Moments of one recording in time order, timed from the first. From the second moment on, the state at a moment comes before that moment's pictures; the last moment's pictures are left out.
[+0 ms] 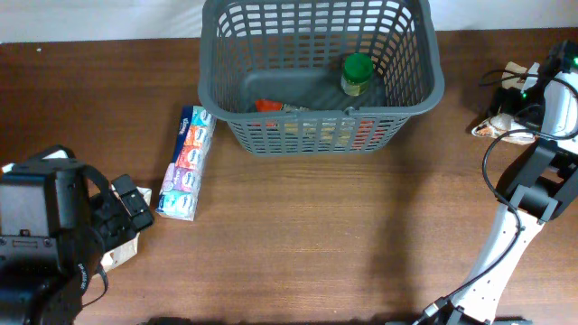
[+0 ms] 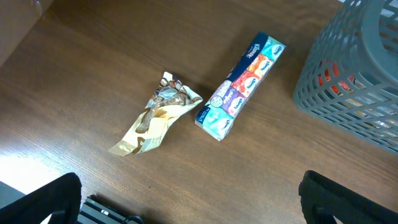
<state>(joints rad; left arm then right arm) -0.07 1.10 1.83 -1.69 -0.28 -0.46 -0.50 2.69 2.52 -1.23 -0.03 -0.05</state>
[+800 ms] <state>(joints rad) -0.07 1.10 1.83 -1.69 -0.28 -0.46 -0.50 2.67 2.52 -1.24 -0.02 -0.04</state>
